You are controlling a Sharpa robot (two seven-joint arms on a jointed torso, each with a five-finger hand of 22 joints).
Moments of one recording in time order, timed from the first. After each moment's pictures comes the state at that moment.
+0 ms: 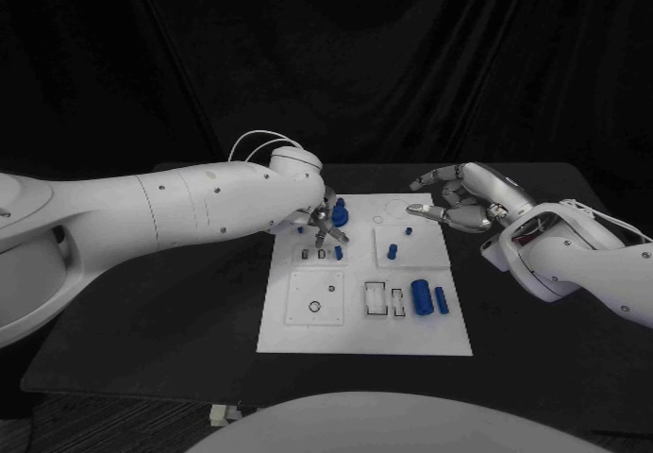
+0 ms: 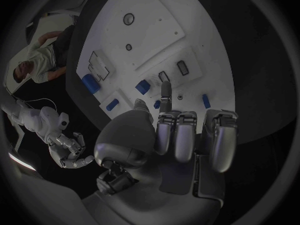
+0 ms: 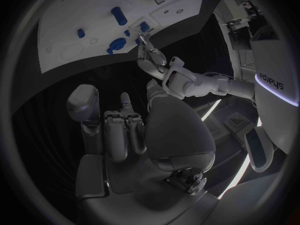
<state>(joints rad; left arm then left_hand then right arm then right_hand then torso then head) 1.36 -0.44 -0.21 1.21 -1.22 0.39 -0.58 1.12 0.20 -0.33 0.29 0.13 1.12 0.05 0.34 0.32 1.47 -0.02 1.57 1.31 1.46 -0.06 1.57 1.31 0.01 1.47 0.06 1.57 1.31 1.25 -0.93 -0.21 1.63 -1.21 -0.61 0.10 1.31 -0.04 0.05 0.28 0.10 0.75 0.13 0.23 0.20 1.46 0.03 1.57 1.31 1.47 -0.04 1.57 1.31 0.11 1.43 0.07 0.91 1.31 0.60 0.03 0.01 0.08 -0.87</state>
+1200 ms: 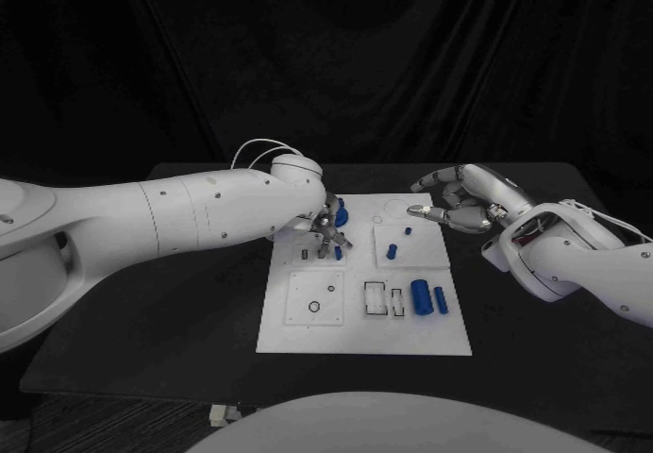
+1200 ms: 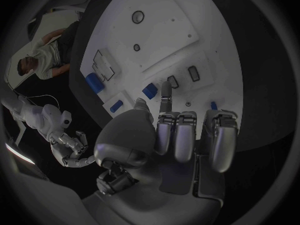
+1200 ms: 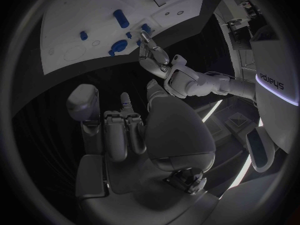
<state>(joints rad) 1.34 -0.44 -0.21 1.23 -1.18 0.36 -0.58 1.15 0.19 -0.31 0.28 0.18 1.12 0.05 0.31 0.34 1.47 -0.02 1.57 1.31 1.47 -0.06 1.57 1.31 0.01 1.47 0.05 1.57 1.31 1.25 -0.94 -0.21 1.63 -1.21 -0.60 0.10 1.31 -0.04 0.04 0.29 0.11 0.75 0.13 0.23 0.20 1.47 0.03 1.57 1.31 1.46 -0.04 1.57 1.31 0.11 1.43 0.07 0.90 1.31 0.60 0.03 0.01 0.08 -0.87</state>
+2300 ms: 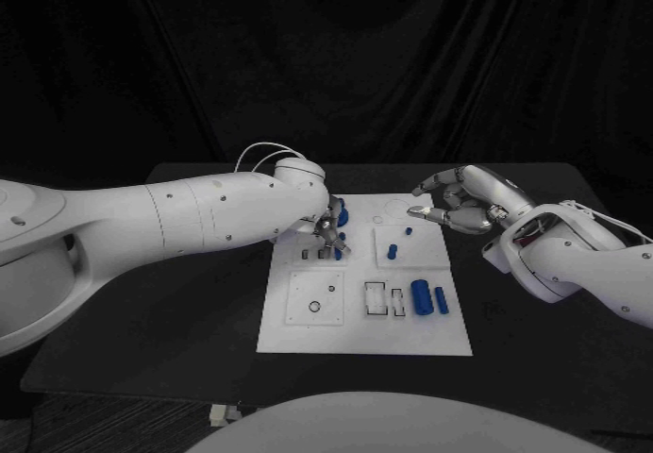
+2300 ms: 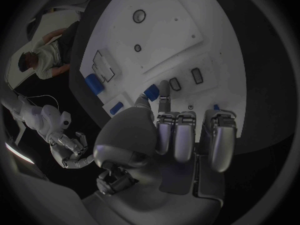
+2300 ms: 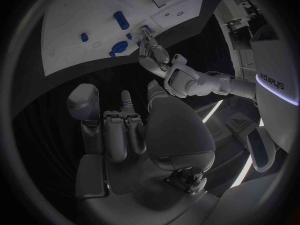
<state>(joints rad) 1.33 -0.42 -0.21 1.22 -1.18 0.36 -0.58 1.23 0.15 -0.26 0.25 0.25 1.16 0.03 0.31 0.41 1.47 -0.03 1.57 1.31 1.47 -0.08 1.57 1.31 0.01 1.47 0.04 1.57 1.31 1.25 -0.94 -0.21 1.62 -1.21 -0.59 0.09 1.30 -0.03 0.02 0.29 0.12 0.79 0.12 0.28 0.20 1.47 0.04 1.57 1.31 1.47 -0.03 1.57 1.31 0.11 1.42 0.07 0.89 1.31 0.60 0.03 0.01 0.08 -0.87</state>
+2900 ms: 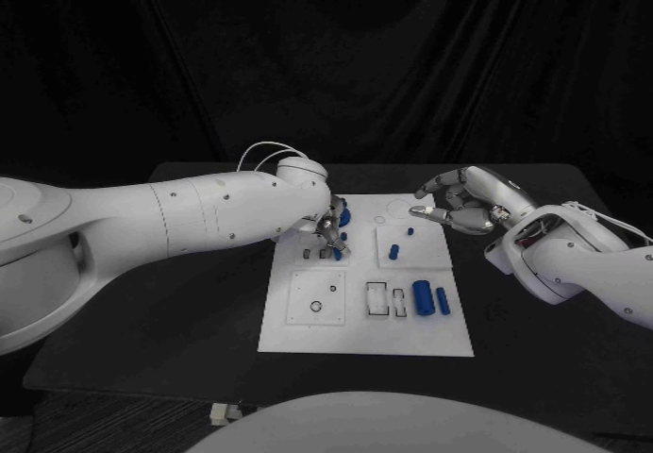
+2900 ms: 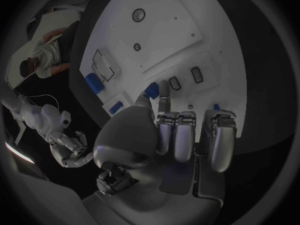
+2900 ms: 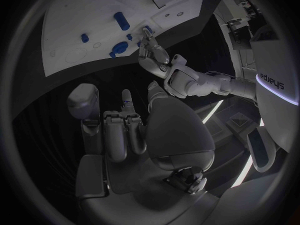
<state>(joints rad) 1.33 -0.42 -0.21 1.21 -1.18 0.36 -0.57 1.26 0.14 -0.24 0.23 0.25 1.16 0.02 0.31 0.44 1.47 -0.04 1.57 1.31 1.47 -0.08 1.57 1.31 0.01 1.47 0.03 1.57 1.31 1.25 -0.94 -0.21 1.62 -1.21 -0.59 0.09 1.28 -0.01 0.02 0.29 0.12 0.82 0.12 0.31 0.21 1.47 0.04 1.57 1.31 1.47 -0.03 1.57 1.31 0.11 1.42 0.07 0.88 1.31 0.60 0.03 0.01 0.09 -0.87</state>
